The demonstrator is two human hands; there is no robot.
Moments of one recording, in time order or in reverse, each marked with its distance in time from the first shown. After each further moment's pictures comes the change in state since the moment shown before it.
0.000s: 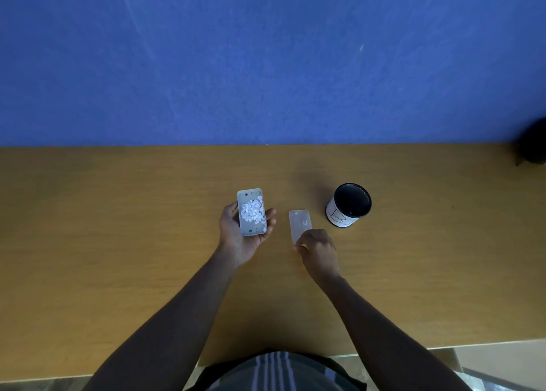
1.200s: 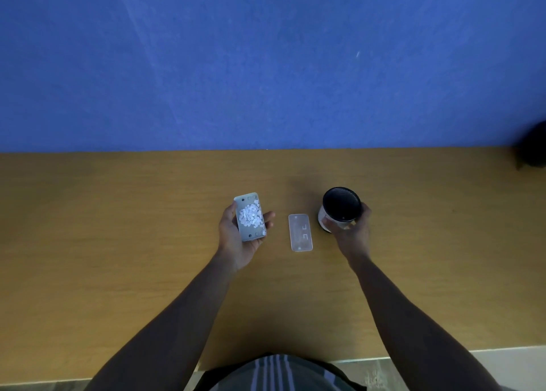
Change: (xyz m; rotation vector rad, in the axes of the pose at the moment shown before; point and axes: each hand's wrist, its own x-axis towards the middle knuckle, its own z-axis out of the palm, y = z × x) left_hand -0.005 0.001 0.004 0.042 0.018 0.046; right_hand 0.033 0.052 -0.041 0.731 0.280 0.456
